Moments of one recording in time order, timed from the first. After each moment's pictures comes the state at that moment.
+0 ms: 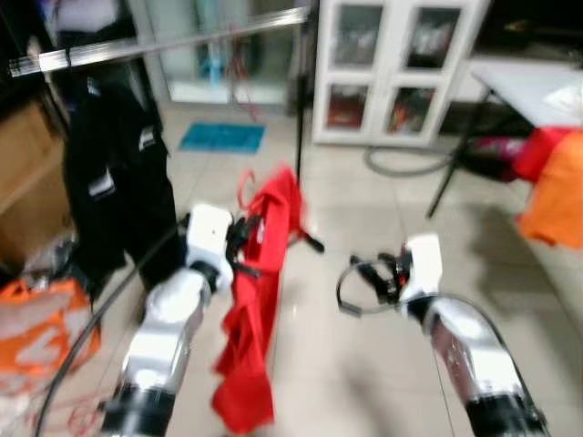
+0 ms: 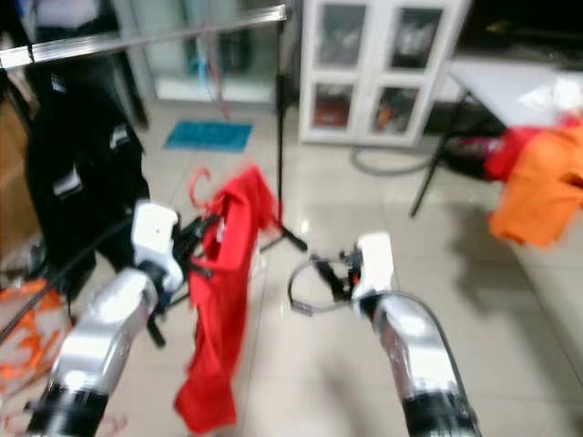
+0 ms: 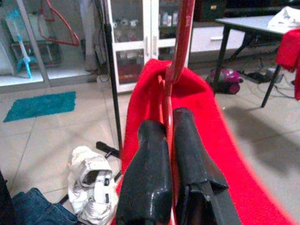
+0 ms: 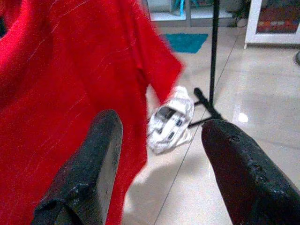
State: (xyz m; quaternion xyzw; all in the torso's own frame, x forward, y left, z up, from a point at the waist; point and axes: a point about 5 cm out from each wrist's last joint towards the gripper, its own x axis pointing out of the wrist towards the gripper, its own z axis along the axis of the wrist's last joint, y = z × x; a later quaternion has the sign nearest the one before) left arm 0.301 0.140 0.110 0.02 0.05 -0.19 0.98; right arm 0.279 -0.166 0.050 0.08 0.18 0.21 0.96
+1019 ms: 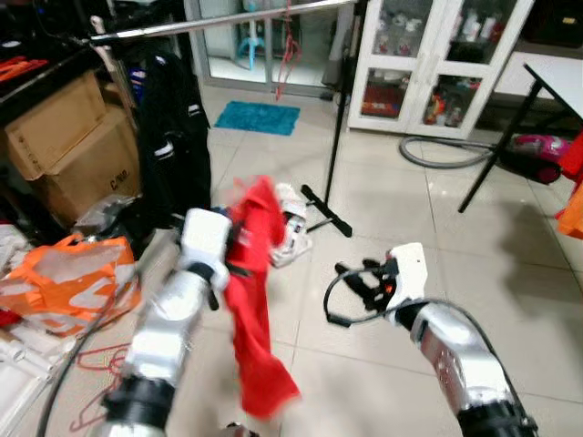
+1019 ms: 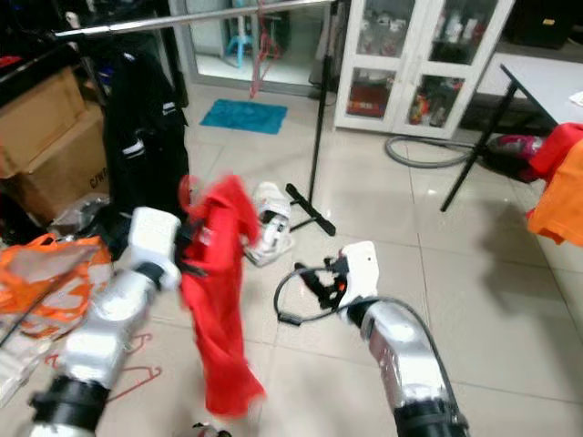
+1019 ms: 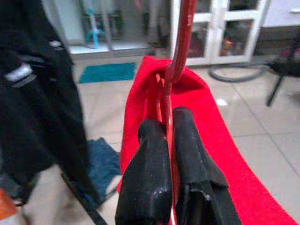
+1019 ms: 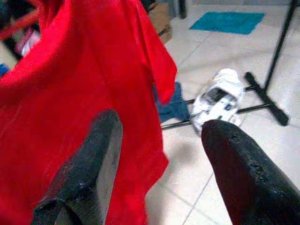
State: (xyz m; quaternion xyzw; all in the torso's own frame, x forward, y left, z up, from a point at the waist) left arm 0.308 0.160 0.095 0.05 0.07 -0.10 0.99; right arm 0.271 -0.144 0.049 0.08 0.18 0.26 0.95
